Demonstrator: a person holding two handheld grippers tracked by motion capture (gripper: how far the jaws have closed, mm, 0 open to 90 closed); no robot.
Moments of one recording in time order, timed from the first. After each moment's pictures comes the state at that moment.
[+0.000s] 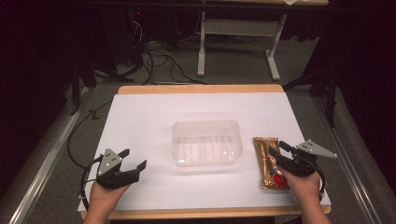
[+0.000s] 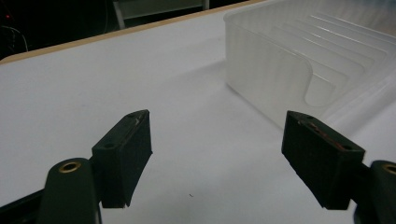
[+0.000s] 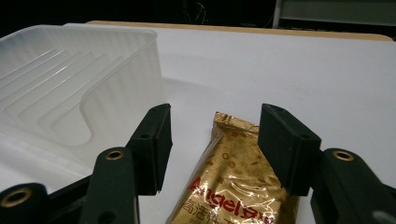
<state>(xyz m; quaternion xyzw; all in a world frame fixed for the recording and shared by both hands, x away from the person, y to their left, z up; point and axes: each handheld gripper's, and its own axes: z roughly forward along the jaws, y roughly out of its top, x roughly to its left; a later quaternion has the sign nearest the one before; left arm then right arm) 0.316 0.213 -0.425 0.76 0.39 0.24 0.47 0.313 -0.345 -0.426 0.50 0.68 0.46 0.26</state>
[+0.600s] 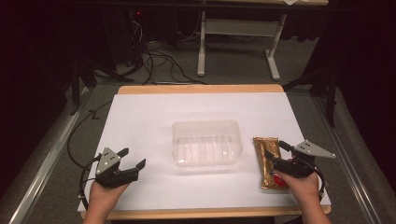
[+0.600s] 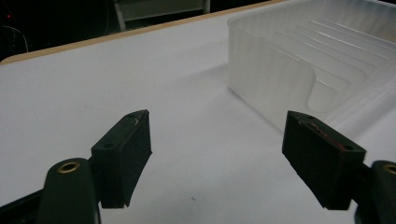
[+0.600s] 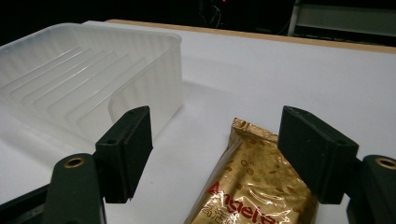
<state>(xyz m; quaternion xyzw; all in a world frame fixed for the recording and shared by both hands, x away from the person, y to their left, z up) 0.318 0.215 -0.424 0.75 0.39 0.24 0.47 0.310 -0.338 -0.421 0.47 0.70 0.47 0.25</state>
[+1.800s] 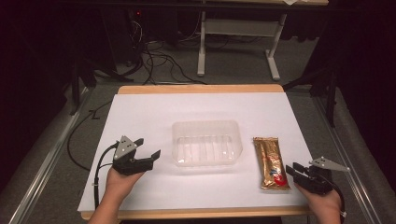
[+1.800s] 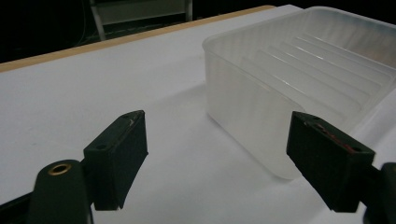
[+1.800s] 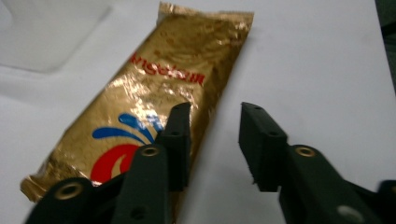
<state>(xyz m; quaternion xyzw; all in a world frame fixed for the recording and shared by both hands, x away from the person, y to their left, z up) 0.354 0.178 -0.424 0.76 0.37 0.21 0.49 0.273 -0.387 -0.454 0.57 0.71 0.36 0.22</state>
